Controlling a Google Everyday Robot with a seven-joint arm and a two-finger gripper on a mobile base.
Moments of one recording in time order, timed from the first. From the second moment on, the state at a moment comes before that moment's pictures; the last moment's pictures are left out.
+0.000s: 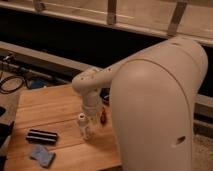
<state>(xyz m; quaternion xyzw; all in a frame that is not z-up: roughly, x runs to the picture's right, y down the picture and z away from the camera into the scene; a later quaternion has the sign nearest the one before) -0.056 0.167 0.738 -0.36 0.22 0.42 0.81</state>
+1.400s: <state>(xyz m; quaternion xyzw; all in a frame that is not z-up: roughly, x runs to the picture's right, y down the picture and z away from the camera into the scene) -0.192 0.118 0.670 -0.44 0.00 0.35 0.83</state>
